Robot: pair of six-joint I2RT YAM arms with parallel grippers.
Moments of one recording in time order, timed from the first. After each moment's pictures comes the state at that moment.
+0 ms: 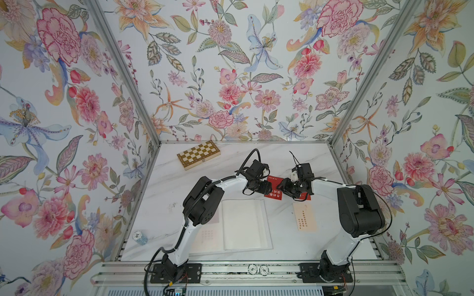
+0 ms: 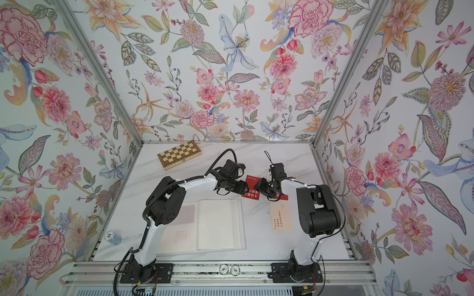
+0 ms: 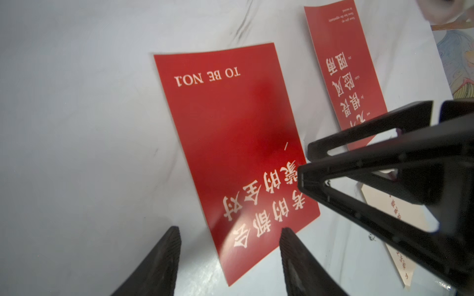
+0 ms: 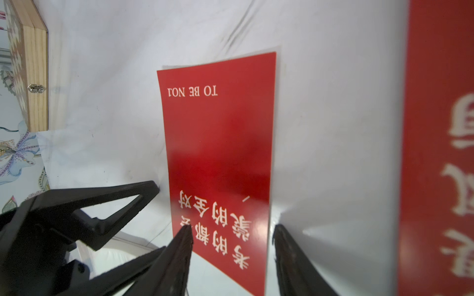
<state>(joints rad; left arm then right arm) -0.75 2.24 1.63 -0.33 0.30 -0.34 0.20 1.78 0.96 -0.23 -0.41 0.57</state>
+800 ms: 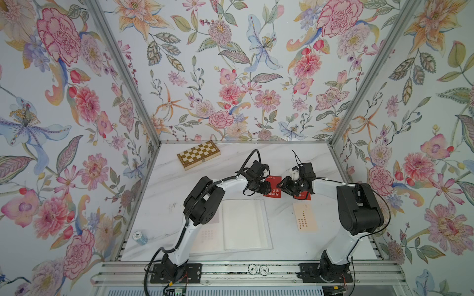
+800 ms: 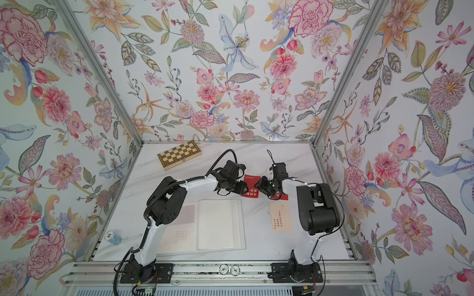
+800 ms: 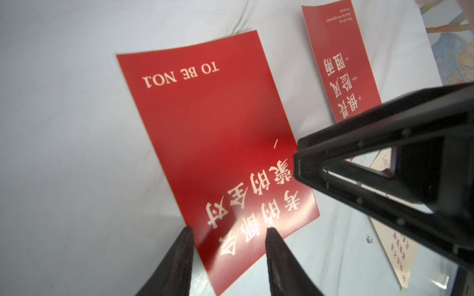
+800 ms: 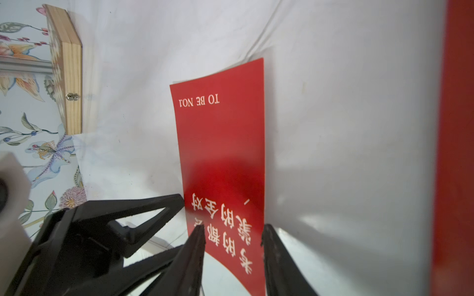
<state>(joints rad) -0.75 2.25 1.62 -0.31 0.31 -0.35 0.17 1.80 0.96 -0.15 -0.51 0.62</state>
